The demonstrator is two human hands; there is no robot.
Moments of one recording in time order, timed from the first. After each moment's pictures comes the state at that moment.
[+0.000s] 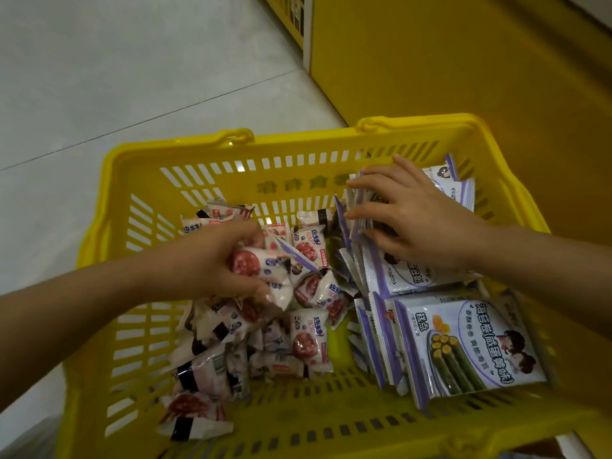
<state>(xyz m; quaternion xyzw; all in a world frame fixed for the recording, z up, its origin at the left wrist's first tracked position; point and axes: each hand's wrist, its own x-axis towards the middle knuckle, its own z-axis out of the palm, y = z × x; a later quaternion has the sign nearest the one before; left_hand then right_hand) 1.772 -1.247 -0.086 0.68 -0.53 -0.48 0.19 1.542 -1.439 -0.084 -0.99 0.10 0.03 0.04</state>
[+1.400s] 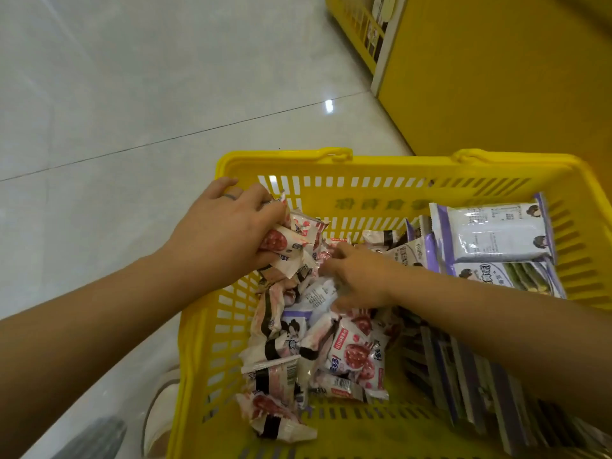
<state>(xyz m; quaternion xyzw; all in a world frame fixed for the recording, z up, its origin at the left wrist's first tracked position) 1.821 -1.211 -0.071 0.77 -0.63 -0.01 -0.09 1.658 -1.361 -0.164 -0.93 0.13 0.31 0.17</state>
